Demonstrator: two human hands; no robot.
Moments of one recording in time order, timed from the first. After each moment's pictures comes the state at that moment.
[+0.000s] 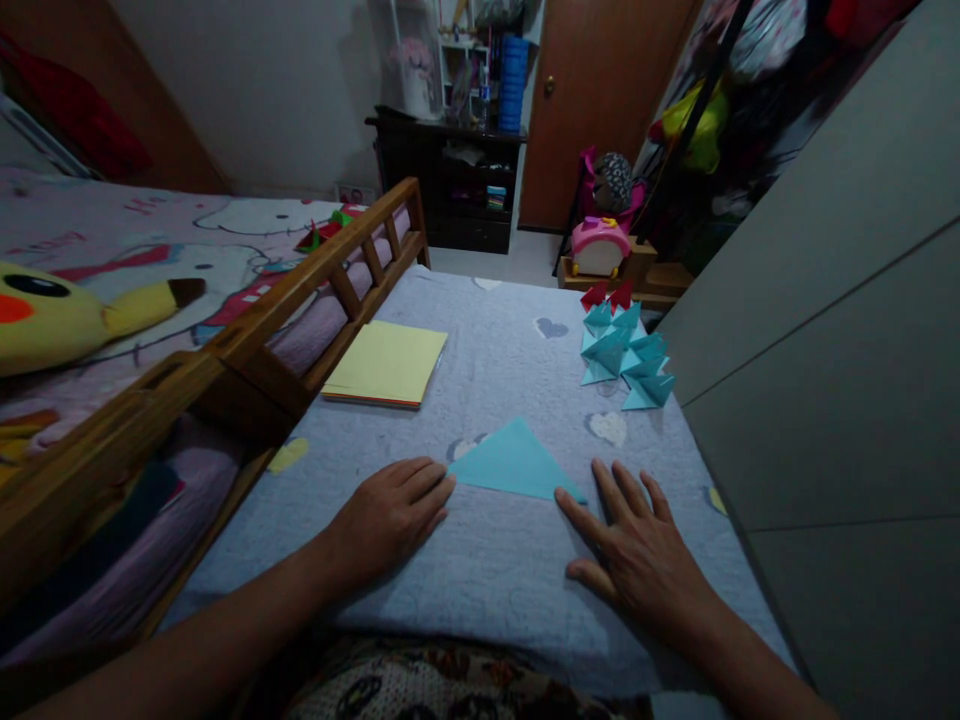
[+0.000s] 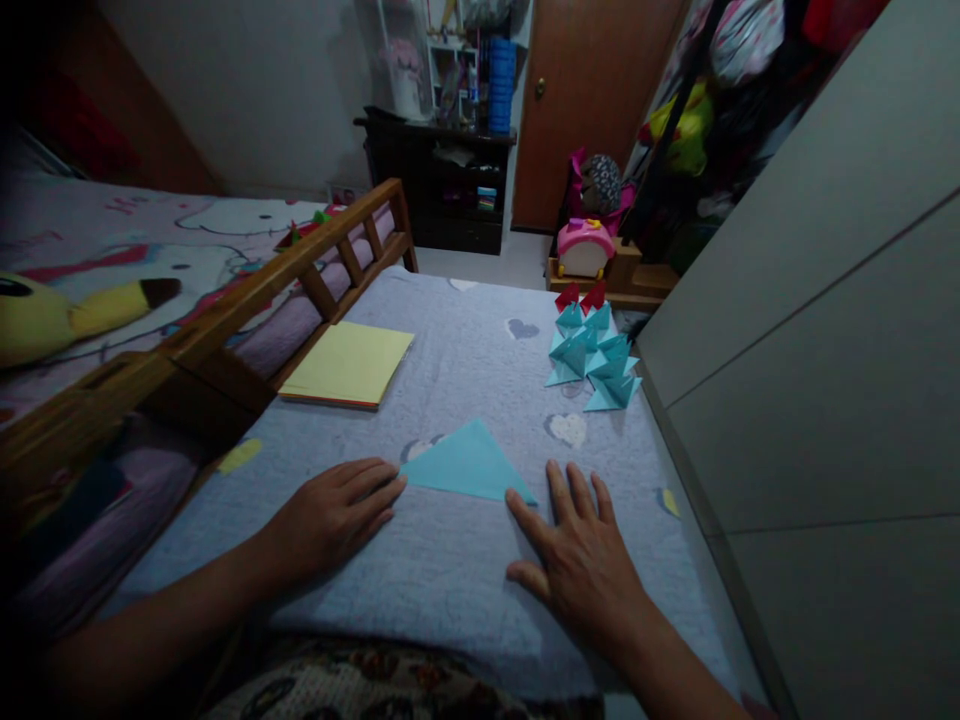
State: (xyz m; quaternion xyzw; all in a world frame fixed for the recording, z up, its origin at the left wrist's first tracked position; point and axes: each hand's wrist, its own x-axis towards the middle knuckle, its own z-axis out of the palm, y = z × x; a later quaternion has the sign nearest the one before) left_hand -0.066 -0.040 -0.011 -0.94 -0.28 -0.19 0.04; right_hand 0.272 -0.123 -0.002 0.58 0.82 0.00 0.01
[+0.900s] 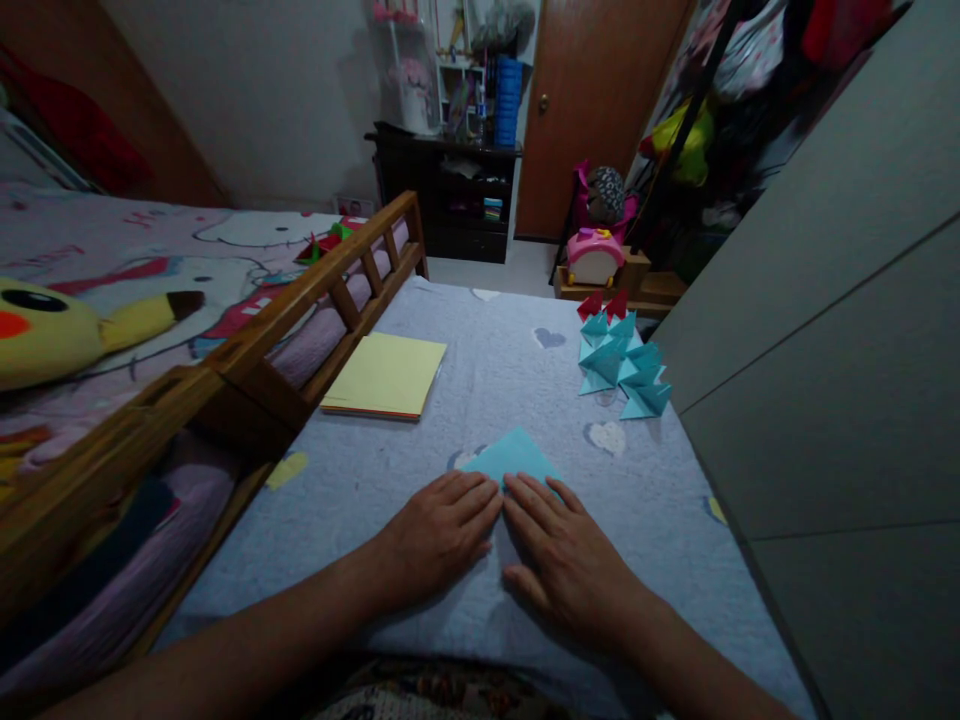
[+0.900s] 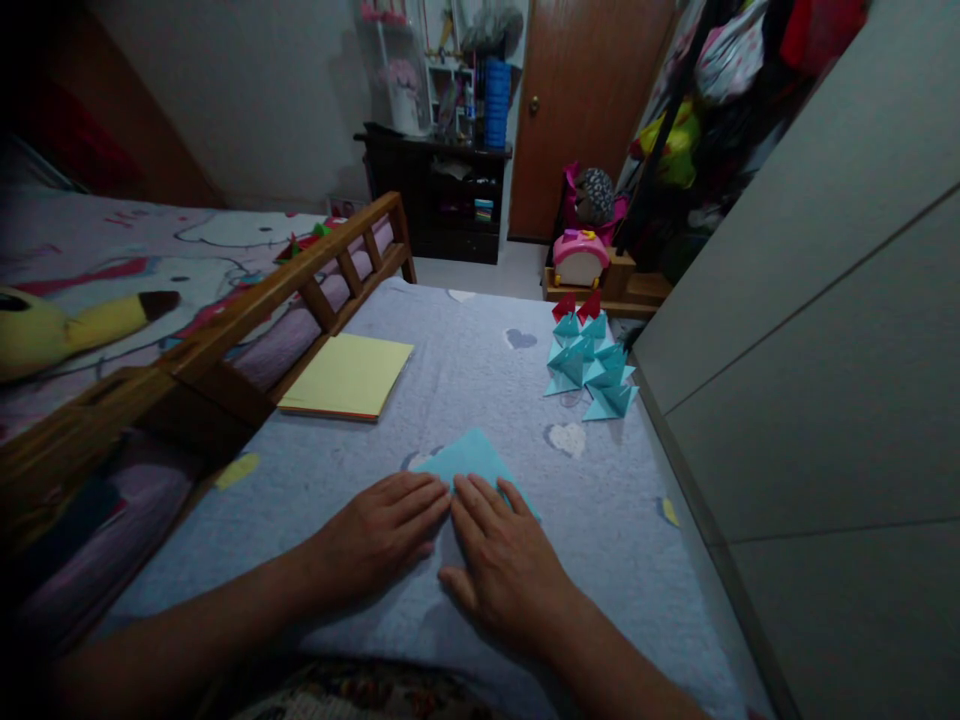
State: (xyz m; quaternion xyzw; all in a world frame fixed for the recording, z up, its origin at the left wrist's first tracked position) left_hand -0.019 -0.042 0.001 -0.96 -0.22 -0.18 0.00; right_hand 0.207 -0.098 0.012 0.46 0.88 -0.09 -0.07
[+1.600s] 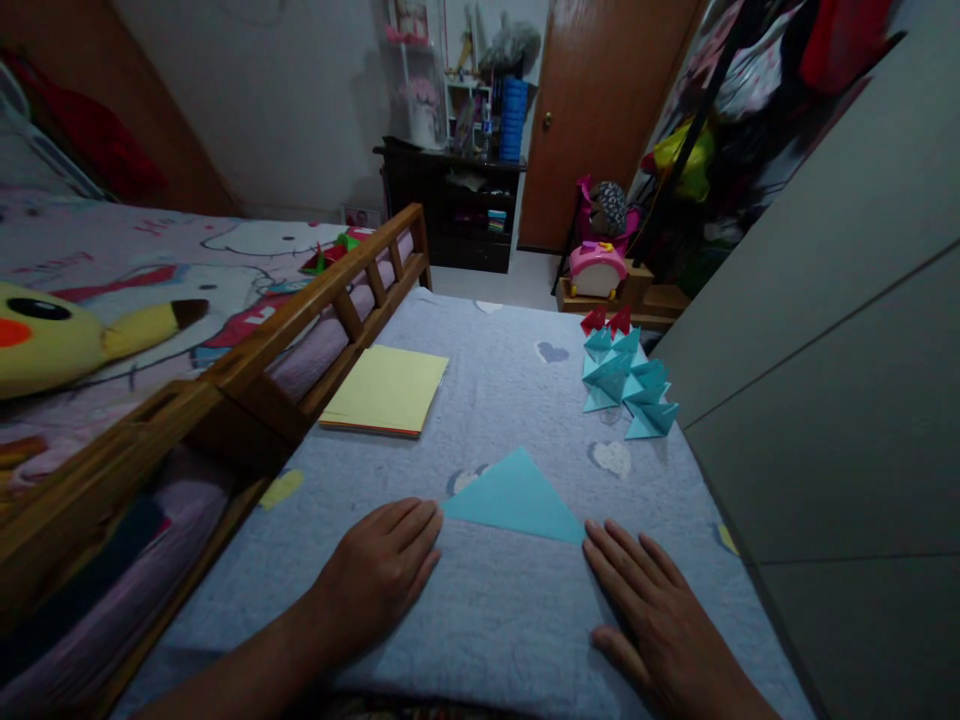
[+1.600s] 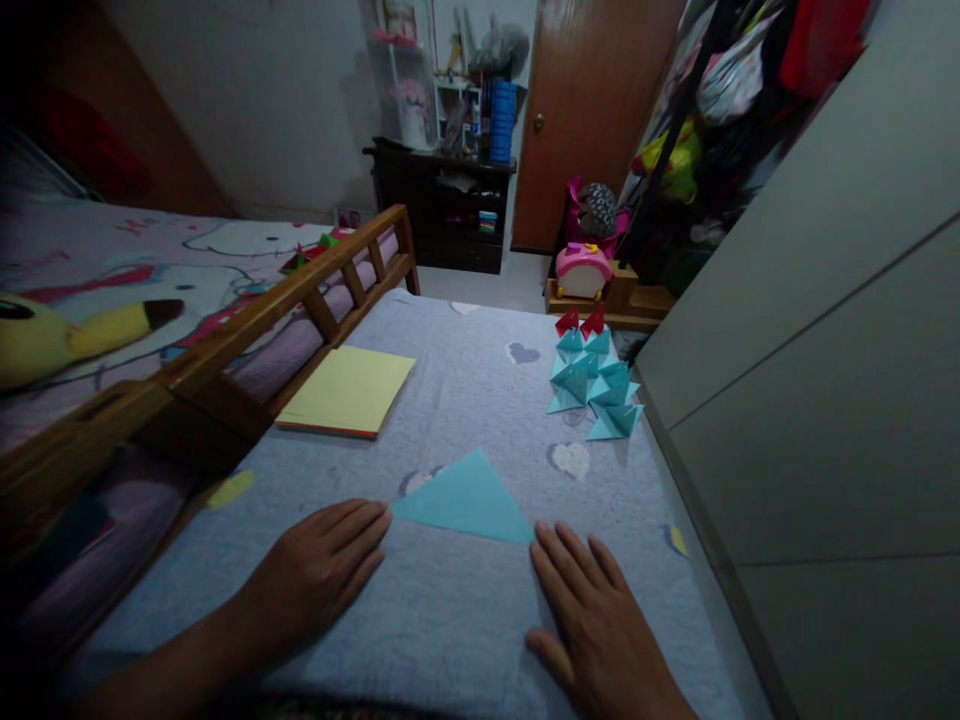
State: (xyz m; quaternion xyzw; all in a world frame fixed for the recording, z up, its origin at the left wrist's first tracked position) left_hand -0.067 -0.053 -0.016 -0.92 -0.33 -0.22 0.06; right_hand 0.295 -0.142 -0.019 0.49 0.87 0.06 -0.07
